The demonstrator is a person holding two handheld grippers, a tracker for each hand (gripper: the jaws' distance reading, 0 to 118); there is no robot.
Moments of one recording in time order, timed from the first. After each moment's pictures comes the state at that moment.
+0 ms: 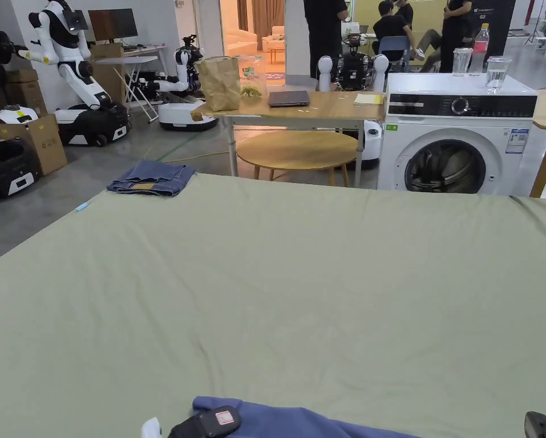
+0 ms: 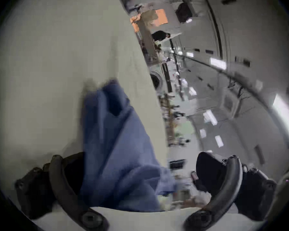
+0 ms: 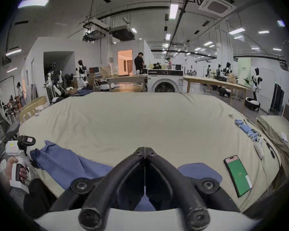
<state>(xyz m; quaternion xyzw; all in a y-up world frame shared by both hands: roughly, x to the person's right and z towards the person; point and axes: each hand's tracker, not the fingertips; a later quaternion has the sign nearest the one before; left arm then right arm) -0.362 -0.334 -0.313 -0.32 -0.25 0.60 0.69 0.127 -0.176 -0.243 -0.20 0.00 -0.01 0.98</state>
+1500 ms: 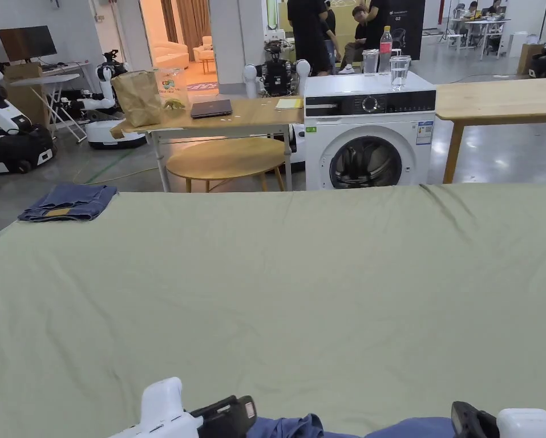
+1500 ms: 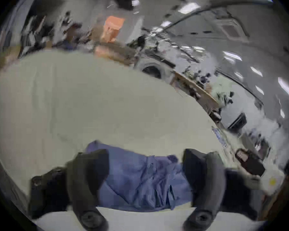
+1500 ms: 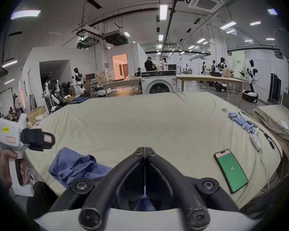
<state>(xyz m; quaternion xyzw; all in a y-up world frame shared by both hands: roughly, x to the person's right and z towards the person) -0.195 -0.205 -0.322 -0.35 -0.18 0.22 0.89 0.176 -0.184 -0.216 -0.20 -0.01 -0.06 0.98</state>
